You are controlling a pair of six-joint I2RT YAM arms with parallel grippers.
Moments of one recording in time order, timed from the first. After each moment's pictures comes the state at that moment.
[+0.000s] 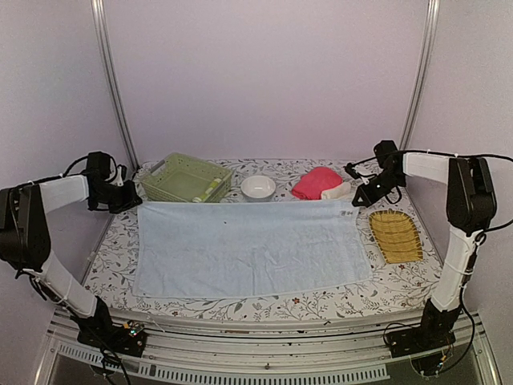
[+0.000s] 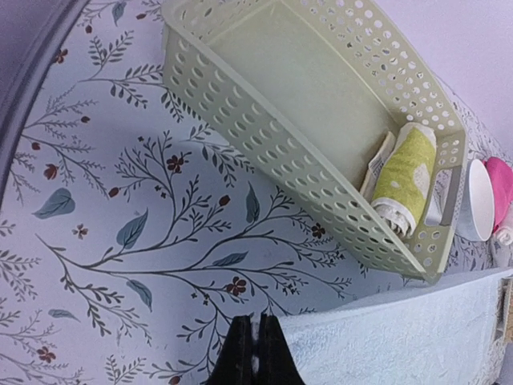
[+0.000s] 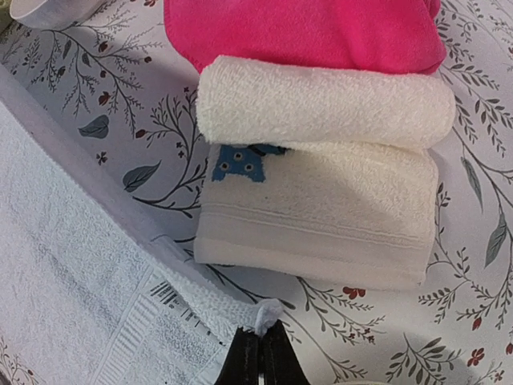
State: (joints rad) left arm 0.11 1.54 1.01 -0.35 0.29 -0.29; right arm 0.13 1.96 1.49 -0.67 -0.34 -0.43
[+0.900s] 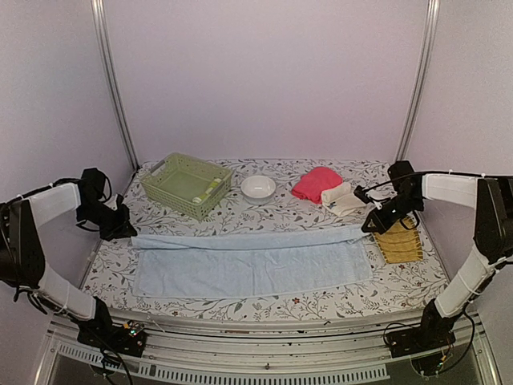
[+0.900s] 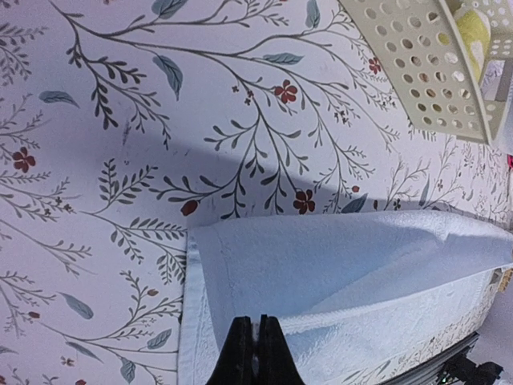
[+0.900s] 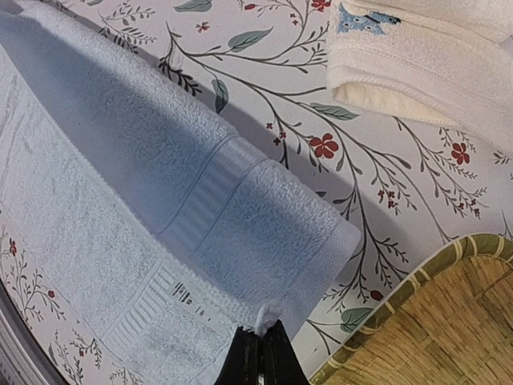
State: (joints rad) left arm 0.15 1.41 0.92 -0.75 0.35 -0.27; right arm 0.13 1.64 1.06 -0.66 -0.40 -0.50
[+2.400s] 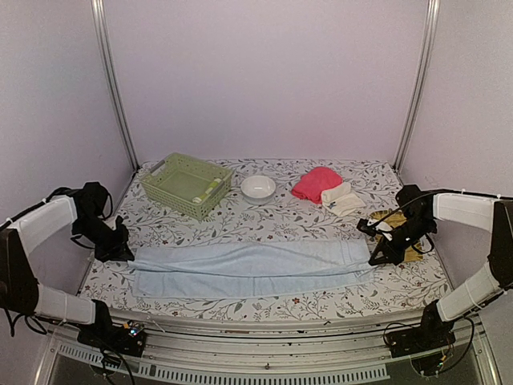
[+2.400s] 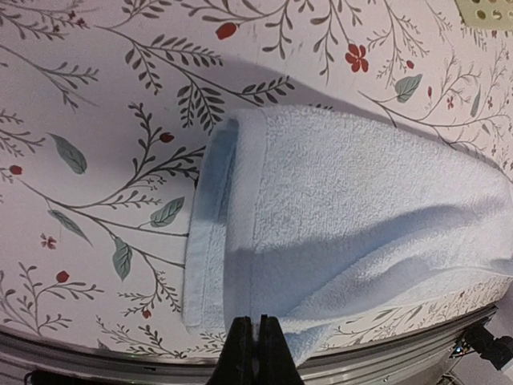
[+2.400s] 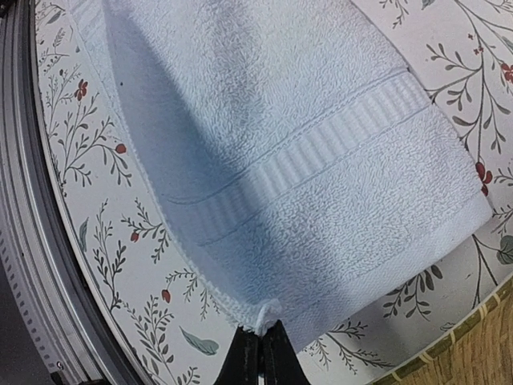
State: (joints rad) left arm 0.08 1.23 0.81 -1.00 0.29 -0.32; right arm 0.13 1.43 0.82 -0.86 -0.51 -0.84
